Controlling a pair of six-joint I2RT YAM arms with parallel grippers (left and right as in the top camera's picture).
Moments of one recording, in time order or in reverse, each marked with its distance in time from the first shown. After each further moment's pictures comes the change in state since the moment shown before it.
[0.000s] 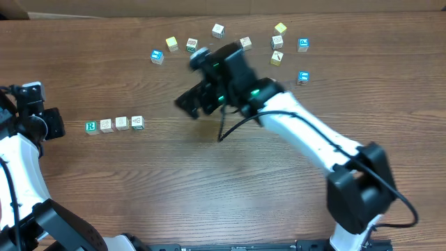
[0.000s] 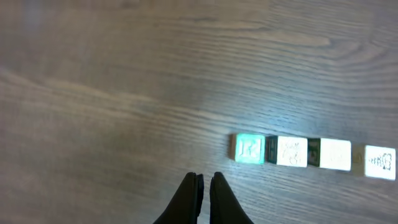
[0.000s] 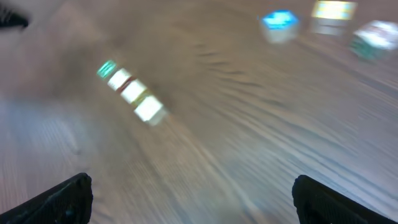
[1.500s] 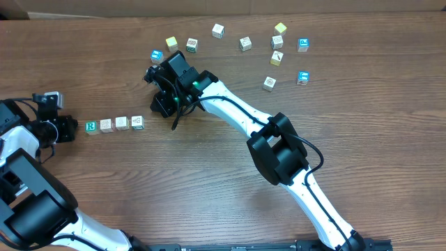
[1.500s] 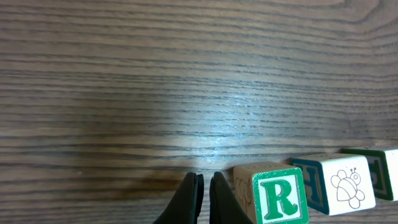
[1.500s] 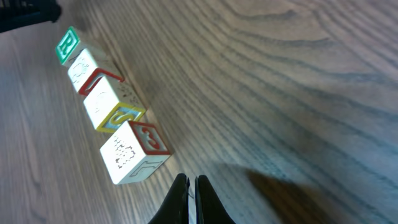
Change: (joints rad) left arm 0.050 0.360 -0.006 0.193 0.243 0.143; right arm 0.074 0.698 0.737 -0.229 -0.141 0.027
